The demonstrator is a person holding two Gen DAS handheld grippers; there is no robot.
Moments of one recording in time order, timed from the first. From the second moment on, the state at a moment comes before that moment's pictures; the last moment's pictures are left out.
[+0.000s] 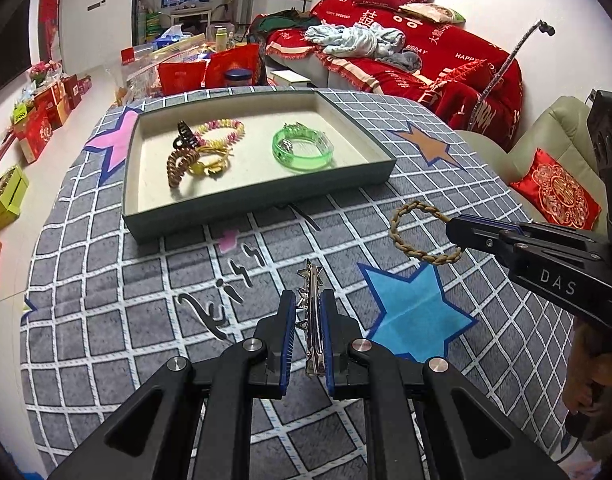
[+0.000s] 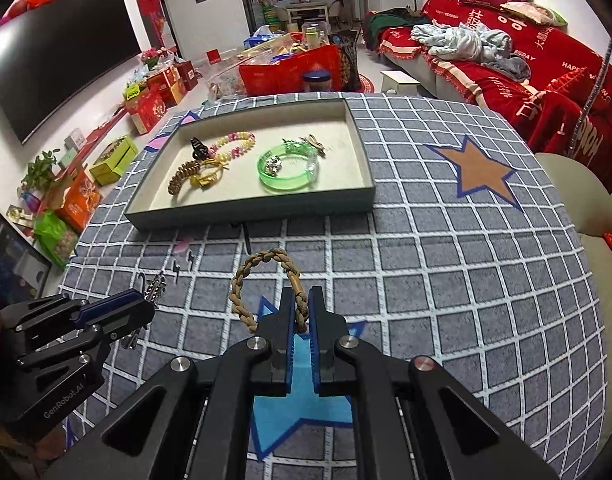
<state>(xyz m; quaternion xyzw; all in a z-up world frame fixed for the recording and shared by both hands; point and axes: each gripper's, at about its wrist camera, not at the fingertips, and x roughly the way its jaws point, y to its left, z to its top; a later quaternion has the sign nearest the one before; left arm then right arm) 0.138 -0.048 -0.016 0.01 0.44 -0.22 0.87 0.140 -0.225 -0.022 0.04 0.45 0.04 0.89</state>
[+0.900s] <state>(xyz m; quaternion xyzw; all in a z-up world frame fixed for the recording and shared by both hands) 0.246 -0.017 0.014 0.00 0.41 -0.18 0.90 0.245 -0.211 -0.004 0.06 0.44 0.04 0.90</state>
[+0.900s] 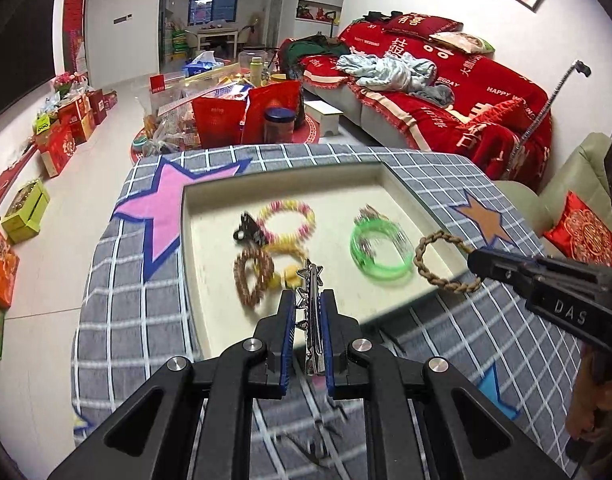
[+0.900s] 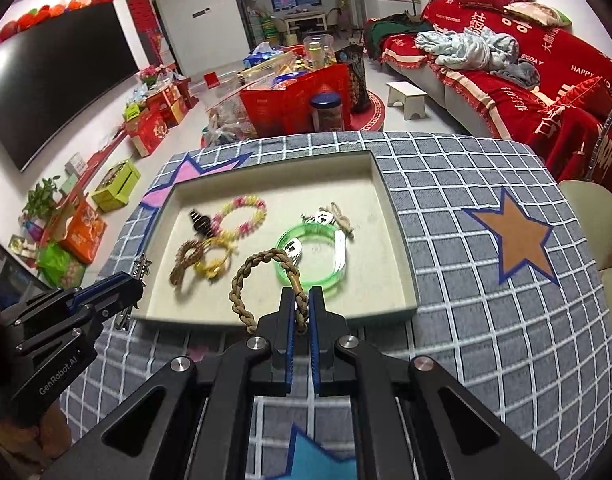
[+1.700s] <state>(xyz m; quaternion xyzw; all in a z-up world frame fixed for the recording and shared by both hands) 0.331 -0.066 -0.033 0.05 0.44 -0.12 0.89 0.333 -0.257 -0.062 0.12 0.47 -0.02 0.88</state>
